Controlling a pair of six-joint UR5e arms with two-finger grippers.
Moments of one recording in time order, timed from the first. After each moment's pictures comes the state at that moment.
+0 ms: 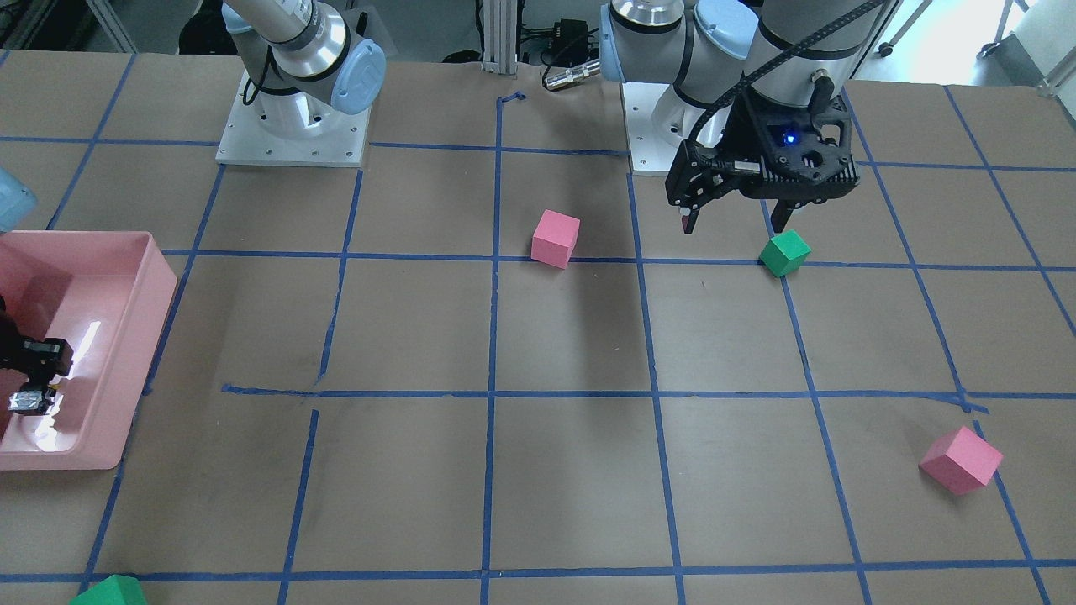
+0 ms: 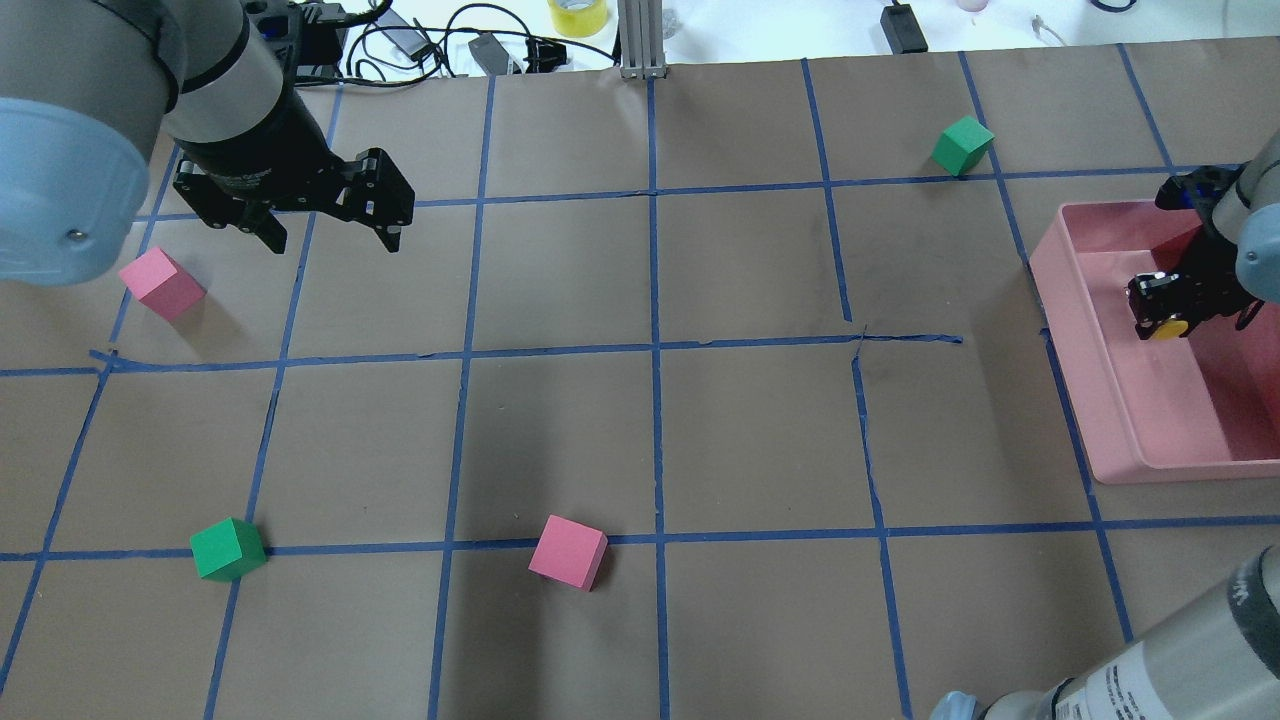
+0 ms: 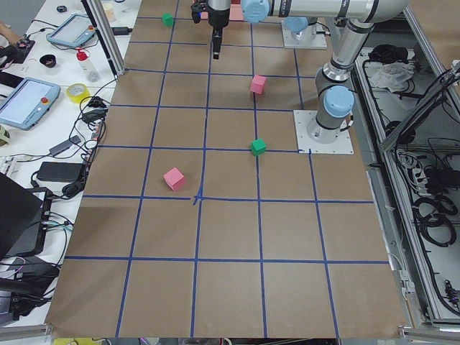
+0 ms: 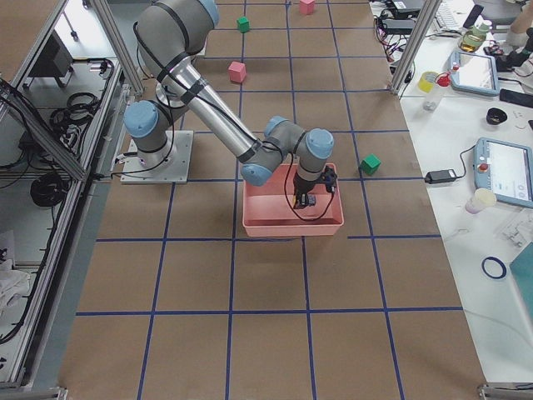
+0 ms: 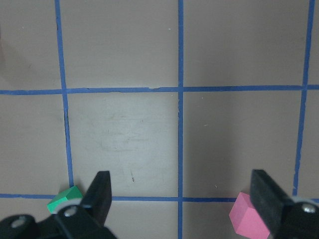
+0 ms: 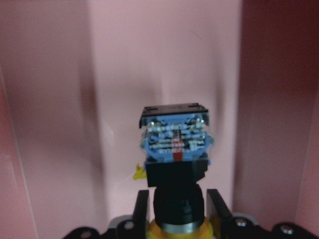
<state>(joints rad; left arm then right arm) -1.60 -1.54 -1.62 -1.47 1.63 -0.02 0.99 -1.14 1.77 -2.15 -1.69 -0.56</state>
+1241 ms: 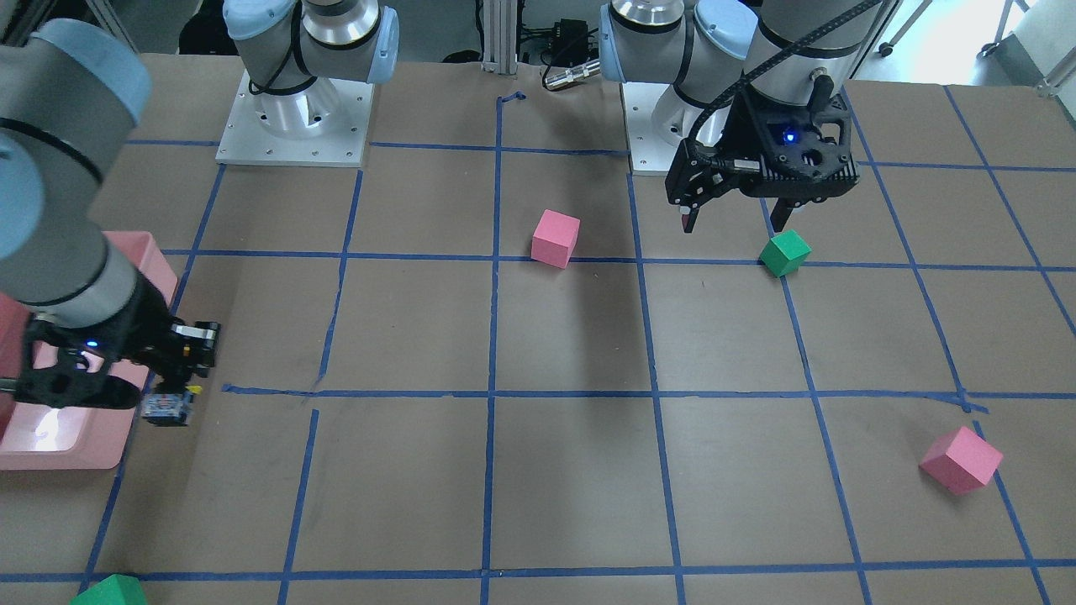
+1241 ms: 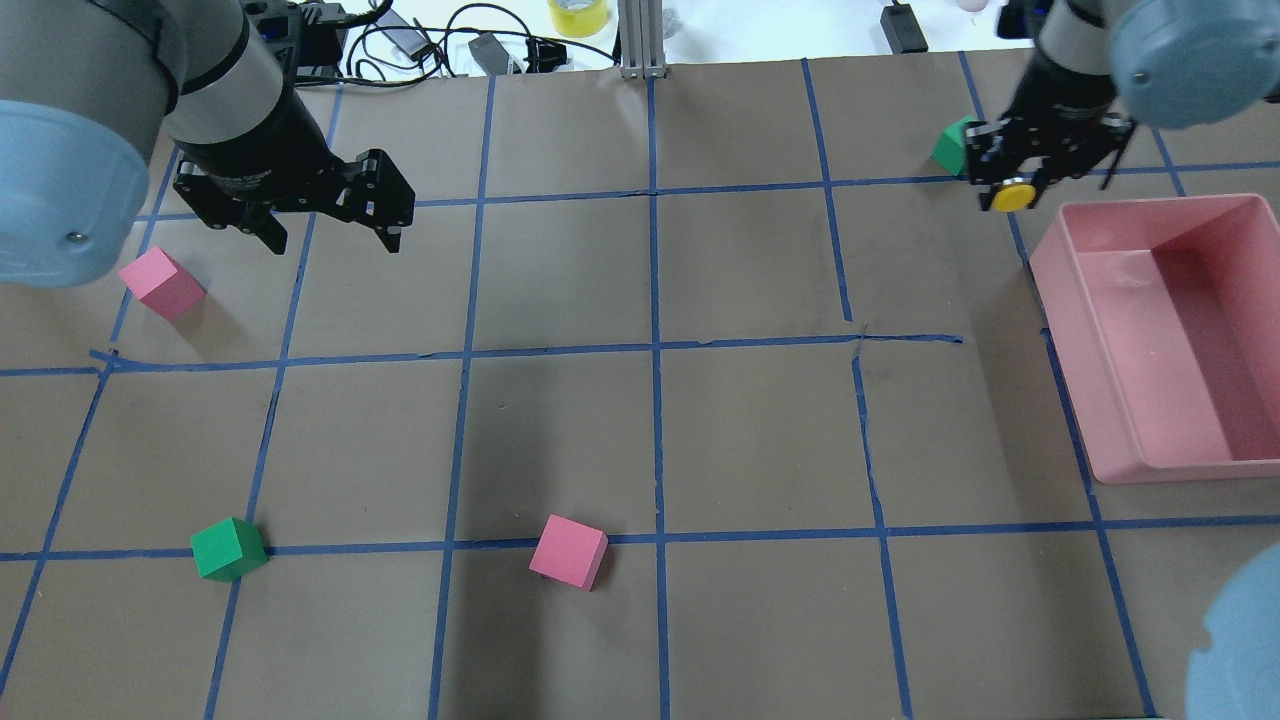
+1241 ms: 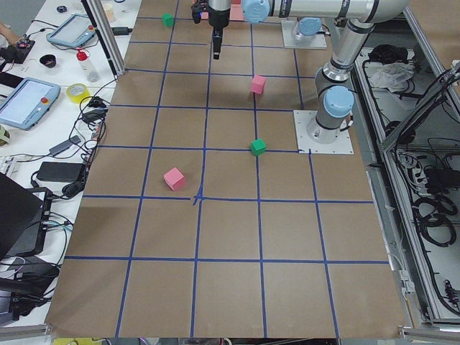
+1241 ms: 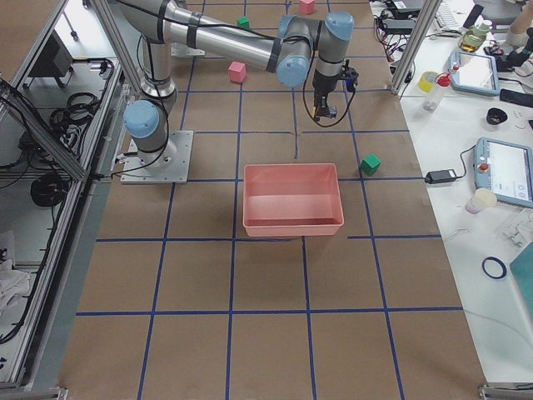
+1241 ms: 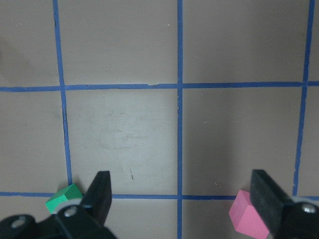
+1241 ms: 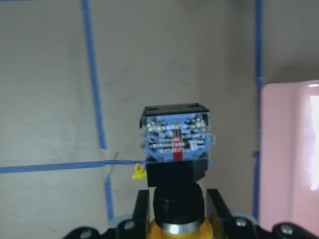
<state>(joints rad) -1.60 -1.54 -1.62 -1.47 1.63 -0.02 1.49 -1.26 1.51 -1.79 -1.61 -0.05</state>
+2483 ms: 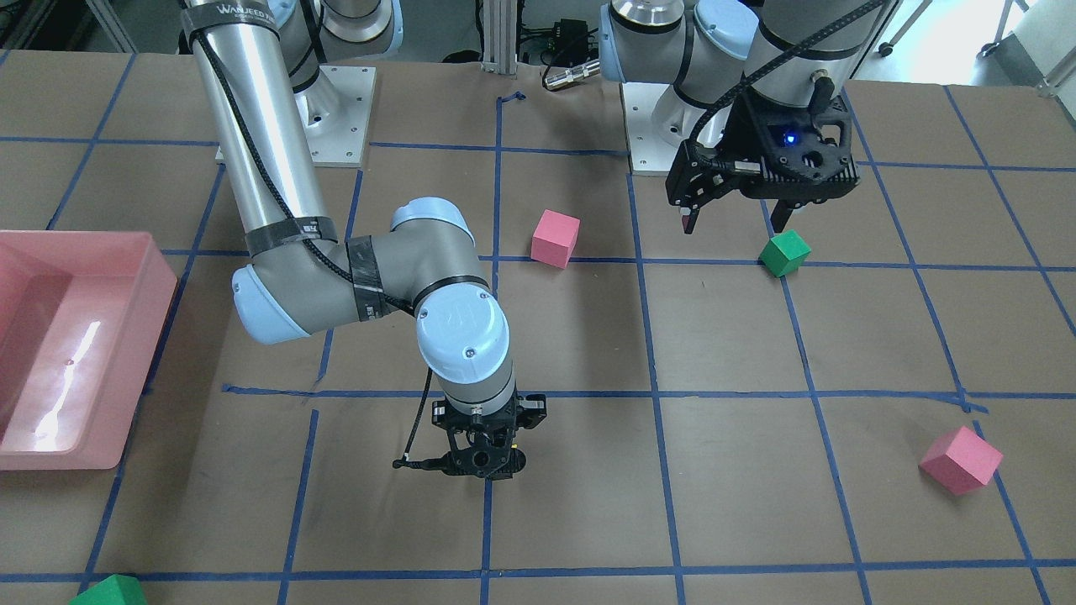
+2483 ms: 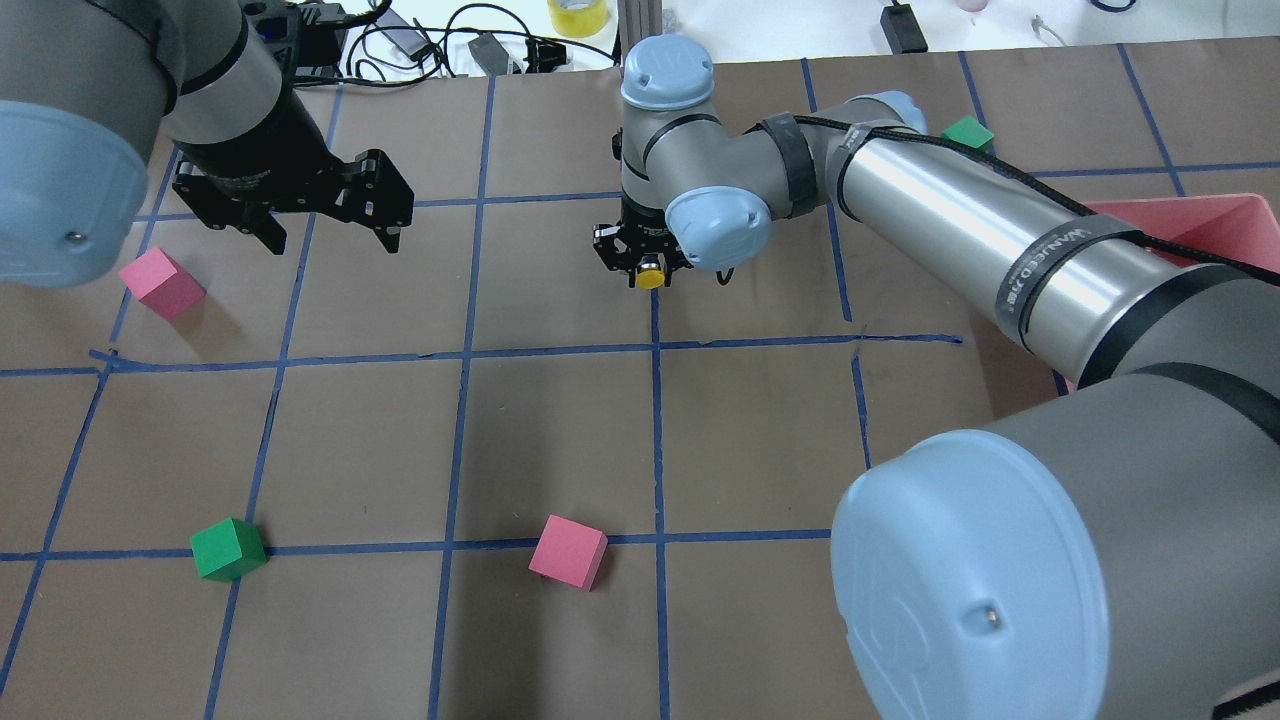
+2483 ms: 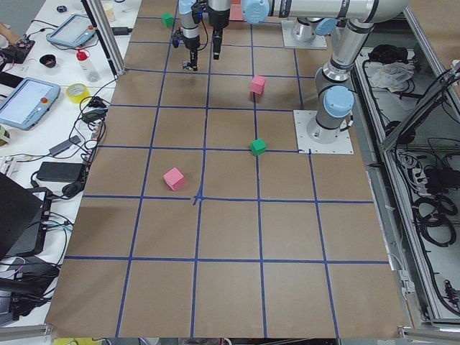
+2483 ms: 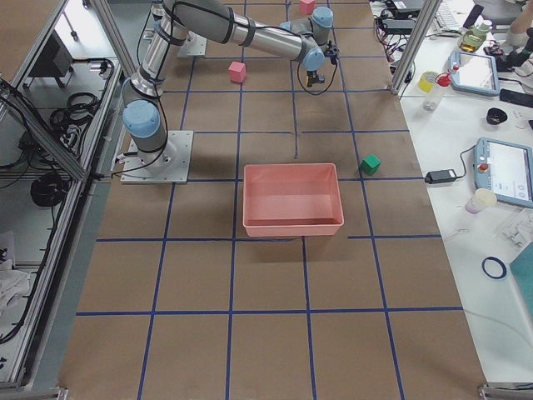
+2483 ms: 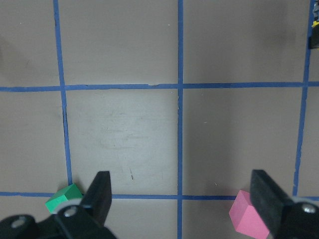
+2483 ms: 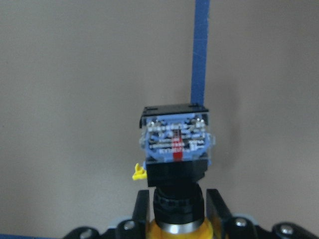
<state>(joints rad) -1.59 -1.54 -1.62 -1.47 1.63 -0.02 1.90 -0.90 1.40 -2.08 -1.48 0.31</state>
